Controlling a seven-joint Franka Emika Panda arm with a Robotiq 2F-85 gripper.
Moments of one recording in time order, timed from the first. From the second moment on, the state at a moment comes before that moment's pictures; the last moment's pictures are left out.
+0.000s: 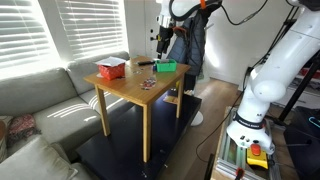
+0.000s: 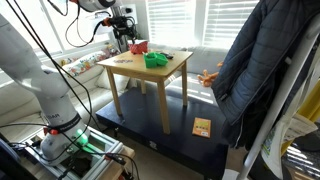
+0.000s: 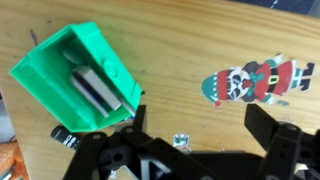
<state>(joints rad) 0.00 -0.26 0.00 -2.16 -0.09 2.09 -0.10</state>
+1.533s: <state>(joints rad) -0.10 0.11 -0.12 -1.79 0.15 2.25 -0.70</state>
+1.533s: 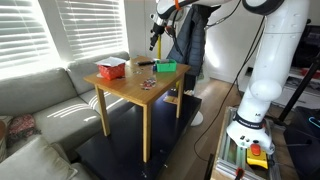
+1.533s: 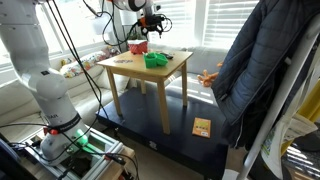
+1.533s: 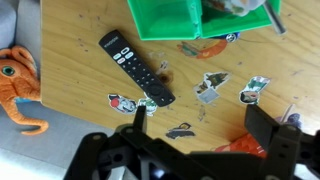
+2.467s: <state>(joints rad) -0.22 0.49 0.01 -1.45 0.25 2.24 -0.98</state>
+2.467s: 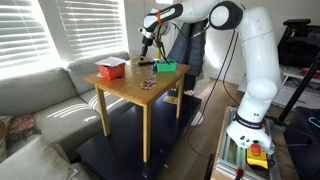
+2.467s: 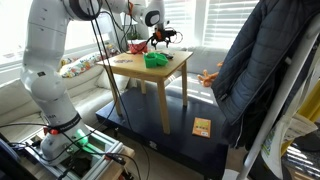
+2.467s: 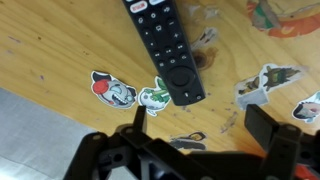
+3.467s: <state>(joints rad) -0.25 0.60 0.03 -1.36 0.25 2.19 -1.09</state>
